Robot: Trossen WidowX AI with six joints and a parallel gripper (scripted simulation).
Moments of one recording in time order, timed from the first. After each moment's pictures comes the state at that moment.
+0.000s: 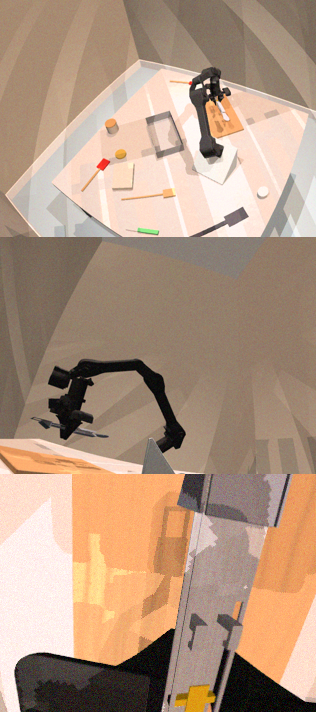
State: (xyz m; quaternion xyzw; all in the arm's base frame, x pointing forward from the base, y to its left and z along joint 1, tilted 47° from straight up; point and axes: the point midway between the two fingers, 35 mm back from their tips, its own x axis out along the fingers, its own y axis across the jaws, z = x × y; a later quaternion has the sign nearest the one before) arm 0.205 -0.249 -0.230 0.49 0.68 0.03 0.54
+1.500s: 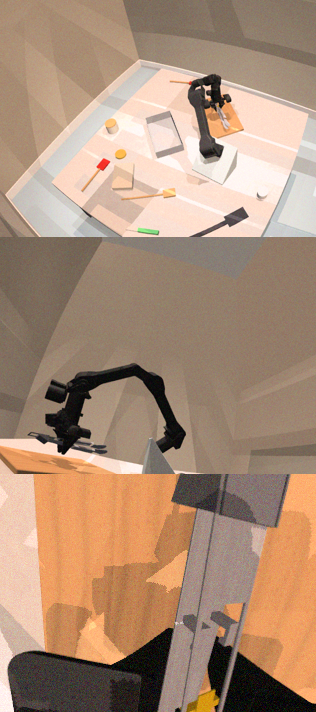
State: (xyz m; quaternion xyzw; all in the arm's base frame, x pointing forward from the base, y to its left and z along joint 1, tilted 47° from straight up) arm 0.205 -0.211 -0.261 0.50 0.68 0.03 0.54
